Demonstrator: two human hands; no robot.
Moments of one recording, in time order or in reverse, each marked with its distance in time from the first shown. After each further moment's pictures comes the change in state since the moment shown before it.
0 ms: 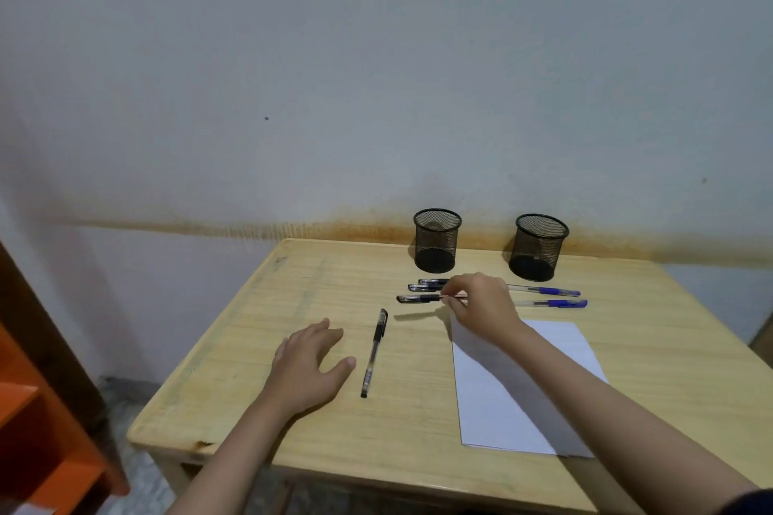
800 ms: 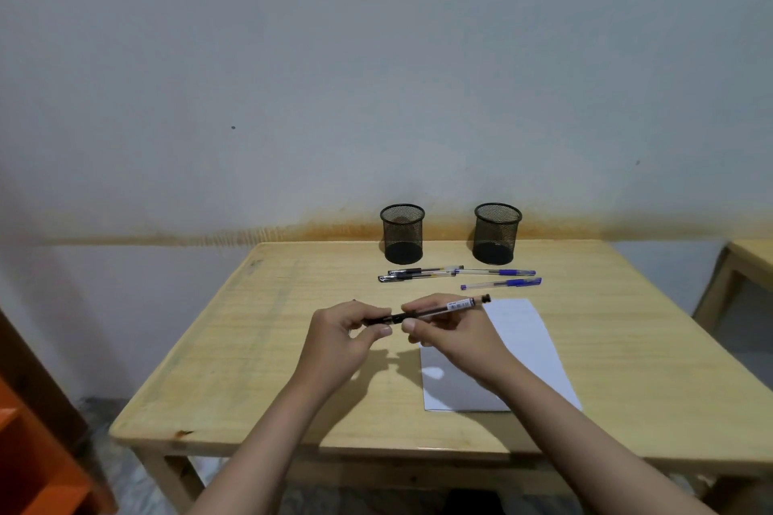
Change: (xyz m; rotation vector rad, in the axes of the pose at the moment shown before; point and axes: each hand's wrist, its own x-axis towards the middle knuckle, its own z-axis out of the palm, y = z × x) left_hand -0.022 0.109 0.010 -0.511 0.190 0.321; right_hand -0.107 -0.039 -0.055 1.019 -0.069 0.138
